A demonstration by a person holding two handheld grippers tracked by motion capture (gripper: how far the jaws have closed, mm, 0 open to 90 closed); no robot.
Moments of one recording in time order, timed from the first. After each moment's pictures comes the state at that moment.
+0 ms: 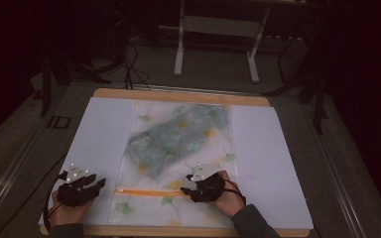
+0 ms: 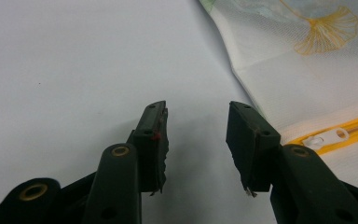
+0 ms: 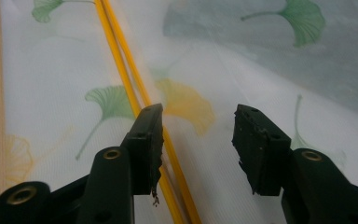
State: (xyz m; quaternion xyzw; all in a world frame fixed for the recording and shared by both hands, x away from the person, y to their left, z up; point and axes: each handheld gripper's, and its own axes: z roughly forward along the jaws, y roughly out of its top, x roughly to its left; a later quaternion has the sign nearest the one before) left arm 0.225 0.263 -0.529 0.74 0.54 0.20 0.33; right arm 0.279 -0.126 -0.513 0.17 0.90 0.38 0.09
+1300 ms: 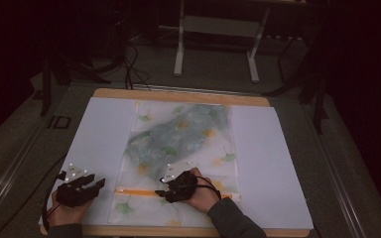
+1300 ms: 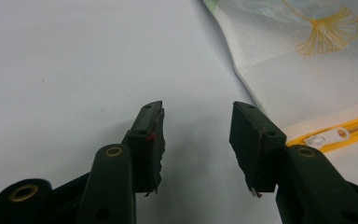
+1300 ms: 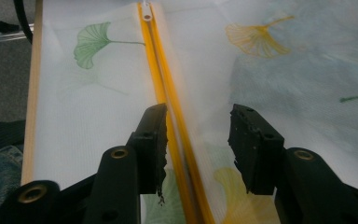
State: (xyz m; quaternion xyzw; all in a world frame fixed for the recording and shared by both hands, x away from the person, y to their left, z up) left arm 0.224 0.266 -0.529 0.74 0.55 0.20 0.33; right arm 0.284 -0.055 -0.516 0.11 0.92 0.38 0.05
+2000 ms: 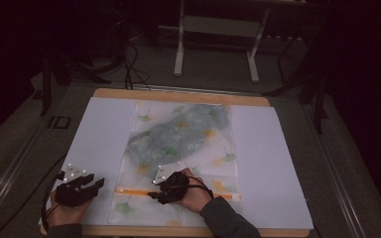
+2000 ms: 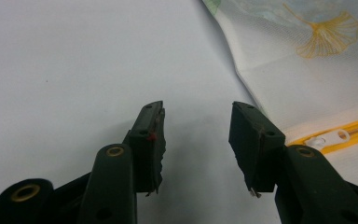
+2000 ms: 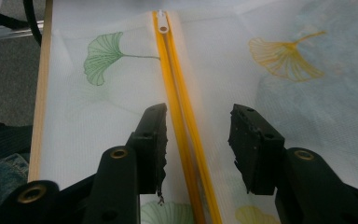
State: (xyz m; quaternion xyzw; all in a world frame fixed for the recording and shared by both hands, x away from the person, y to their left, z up) left arm 0.224 0.268 -0.528 0.74 0.55 0.20 0.34; right arm 0.282 -0.034 -0.519 0.09 0.92 0.37 0.04
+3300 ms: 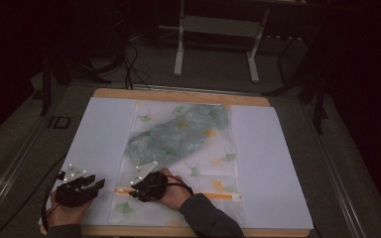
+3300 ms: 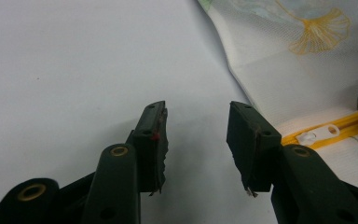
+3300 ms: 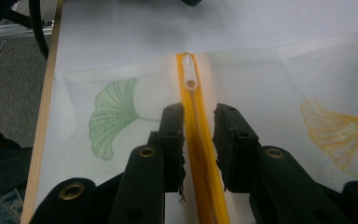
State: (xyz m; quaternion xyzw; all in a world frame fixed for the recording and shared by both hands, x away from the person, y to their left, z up) left arm 0.222 0.267 -0.528 0.74 0.55 0.19 0.34; right arm 0.284 0.024 -0.528 0.06 0.93 0.37 0.02
